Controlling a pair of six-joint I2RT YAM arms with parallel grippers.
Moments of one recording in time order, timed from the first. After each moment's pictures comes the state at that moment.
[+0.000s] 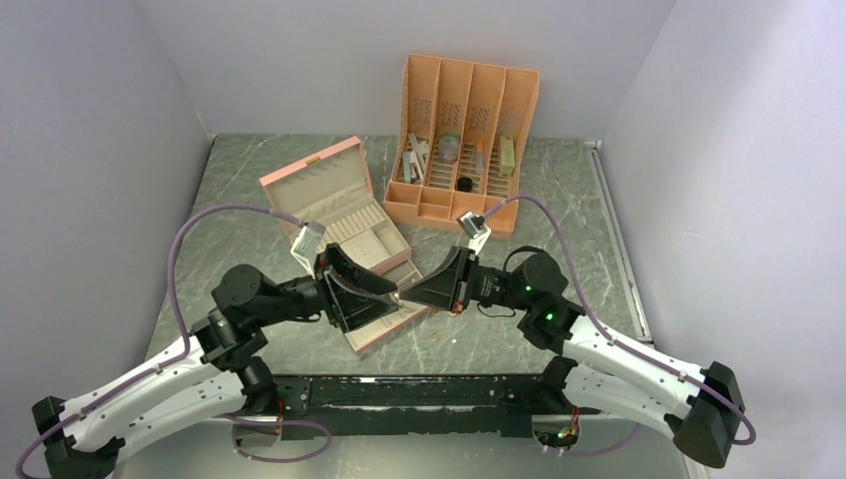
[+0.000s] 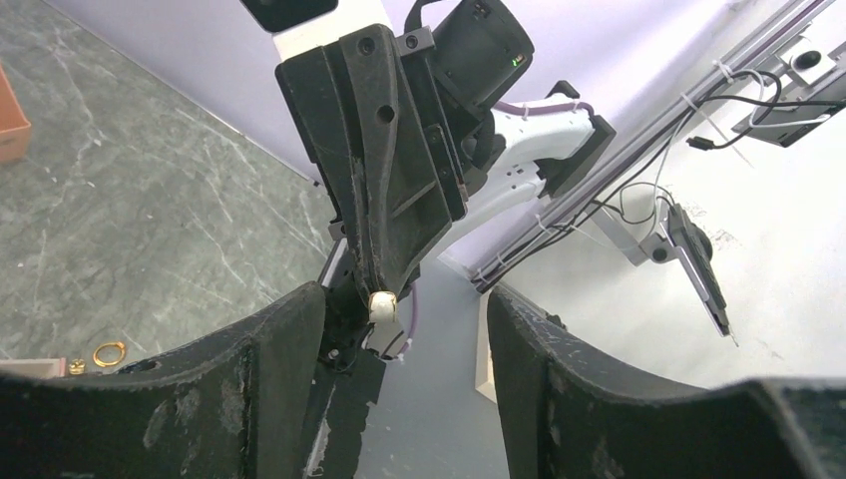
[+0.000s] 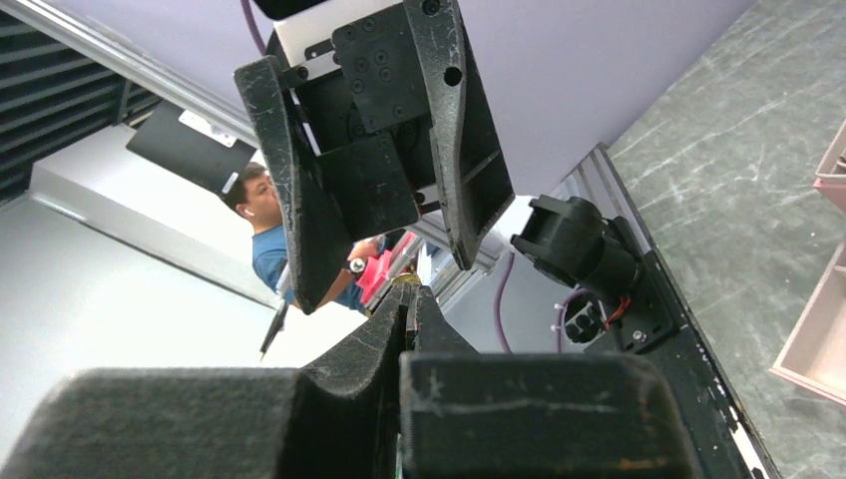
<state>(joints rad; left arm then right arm) -0.94 0.62 0.61 0.22 0.39 -0.74 0.89 0.85 0.56 0.51 -0.54 1.11</state>
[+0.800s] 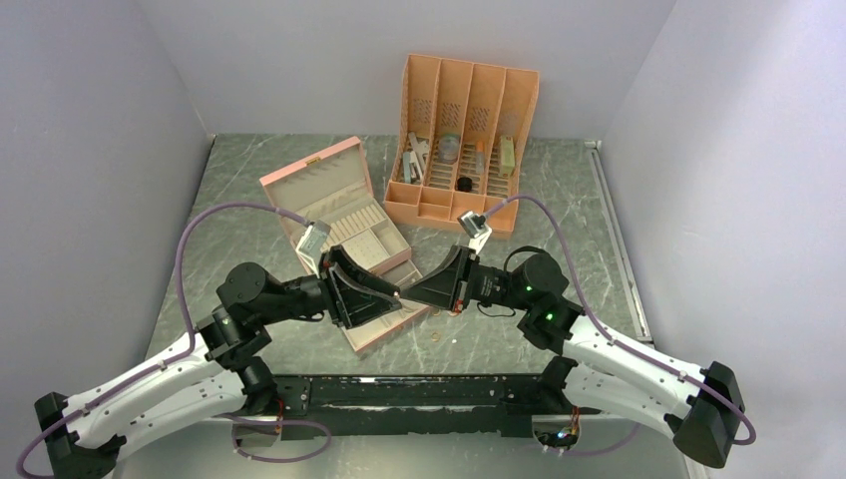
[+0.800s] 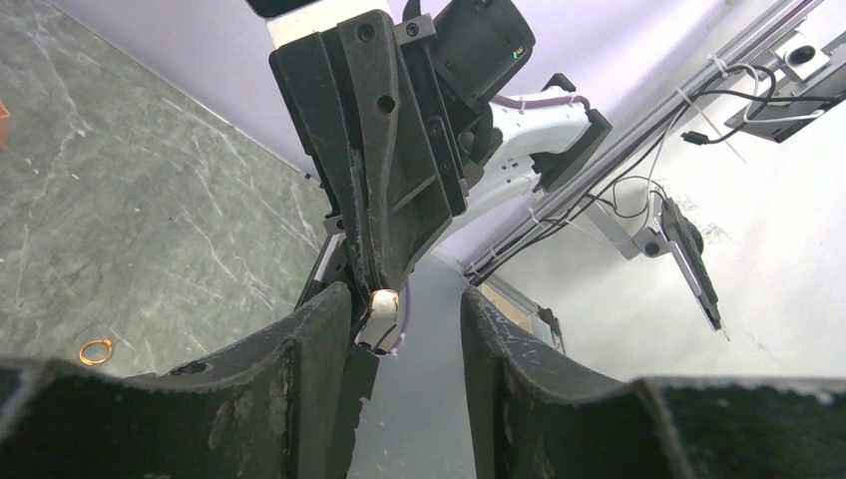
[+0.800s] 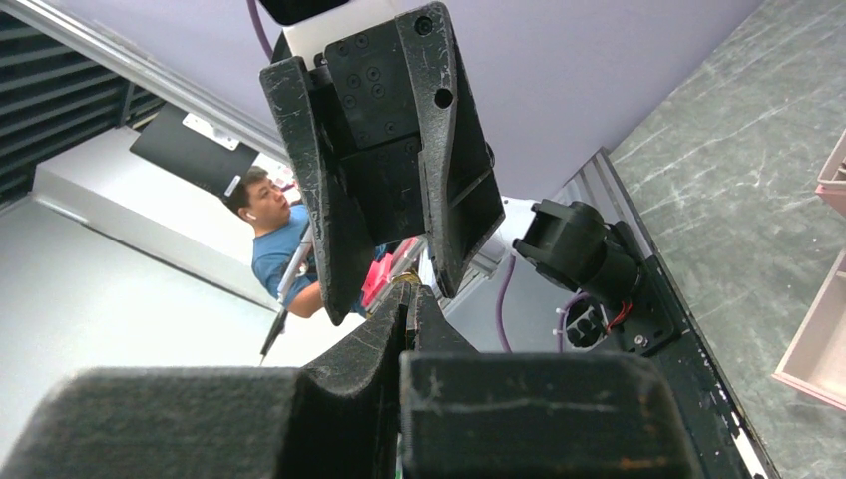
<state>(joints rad) -0.94 0.64 0.60 0.24 0.42 -0.76 0.89 0.85 0.56 0.53 -0.53 1.12</state>
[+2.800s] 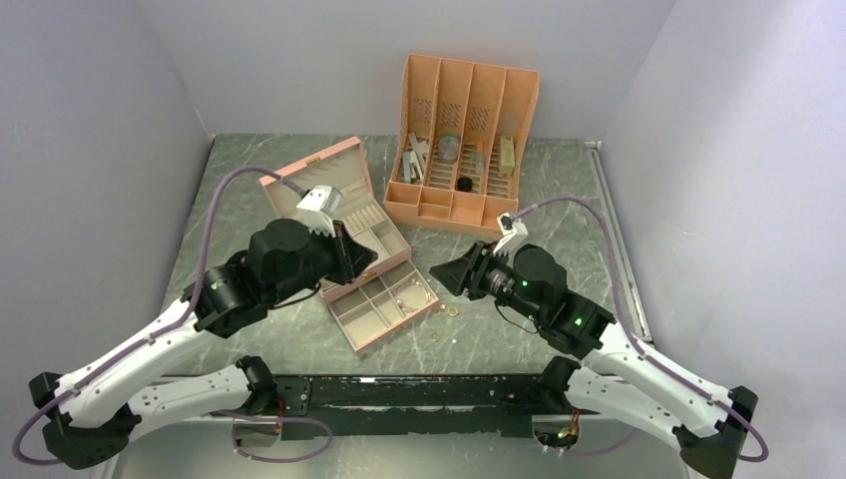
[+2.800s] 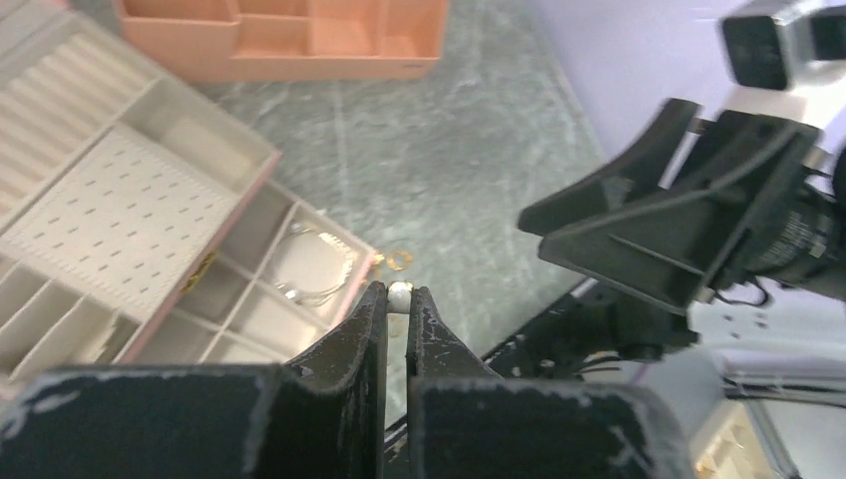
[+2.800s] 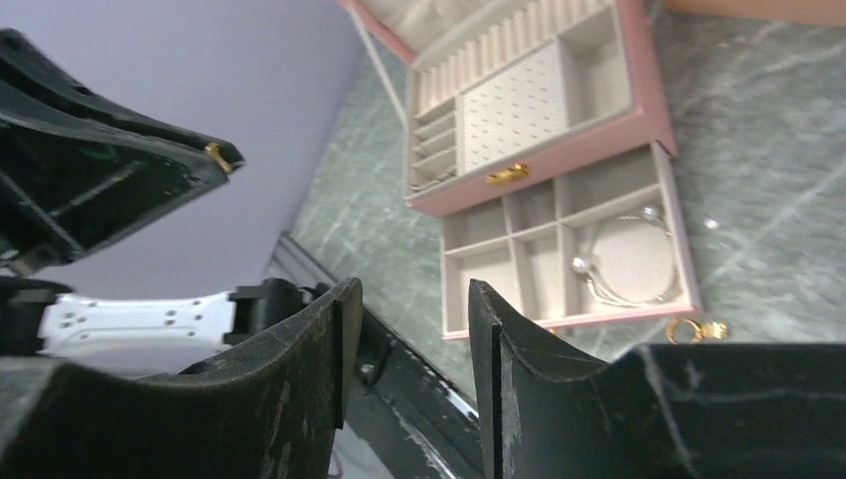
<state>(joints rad) -0.94 0.83 0.99 -0.45 -0.13 -0.62 0.89 0.71 0.68 -0.17 0.05 0.80</state>
